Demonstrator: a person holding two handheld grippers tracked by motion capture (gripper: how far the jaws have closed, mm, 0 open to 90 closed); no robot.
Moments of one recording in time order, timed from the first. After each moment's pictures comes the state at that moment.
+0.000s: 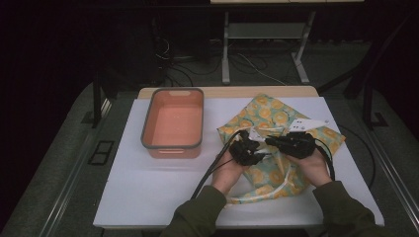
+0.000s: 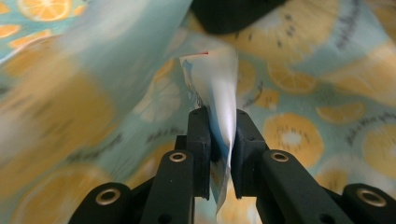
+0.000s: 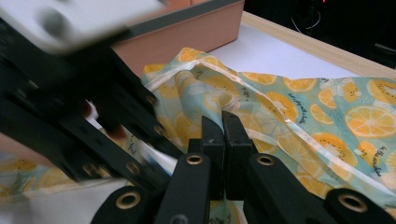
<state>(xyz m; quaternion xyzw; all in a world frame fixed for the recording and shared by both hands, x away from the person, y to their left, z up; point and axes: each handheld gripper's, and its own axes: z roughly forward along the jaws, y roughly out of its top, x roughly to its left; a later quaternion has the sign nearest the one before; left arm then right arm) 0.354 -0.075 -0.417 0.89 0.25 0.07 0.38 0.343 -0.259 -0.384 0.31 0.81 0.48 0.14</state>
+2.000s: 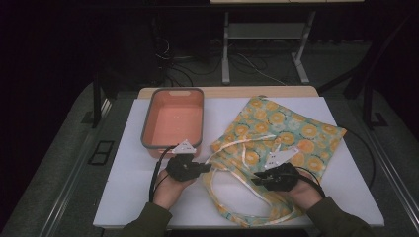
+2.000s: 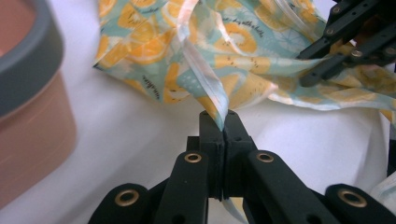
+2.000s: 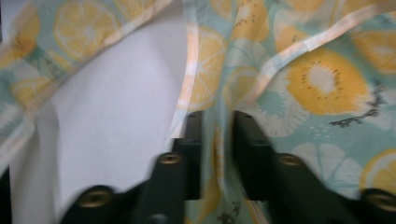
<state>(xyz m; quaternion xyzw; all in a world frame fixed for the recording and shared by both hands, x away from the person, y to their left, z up) 0.307 0.107 -0.419 0.83 0.34 0.02 0.45 0.287 -0.216 -0.427 0.23 0.89 0.38 0.07</state>
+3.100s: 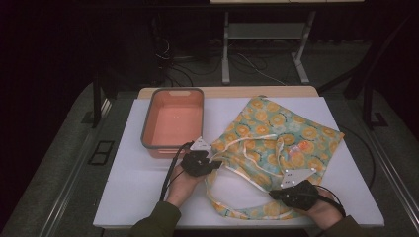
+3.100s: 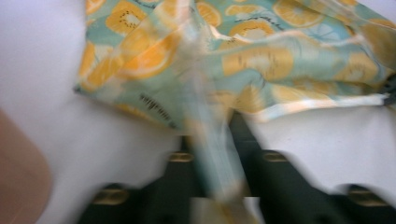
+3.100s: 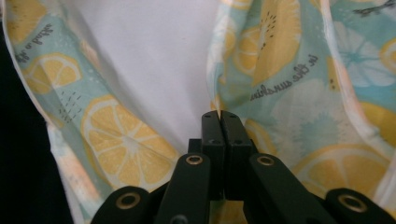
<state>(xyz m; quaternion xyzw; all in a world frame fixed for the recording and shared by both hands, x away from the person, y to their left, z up) 0.327 0.071 -0.433 0.83 0.33 0.04 0.44 0.244 -0.251 -0.440 0.25 0.91 0.32 0.08</state>
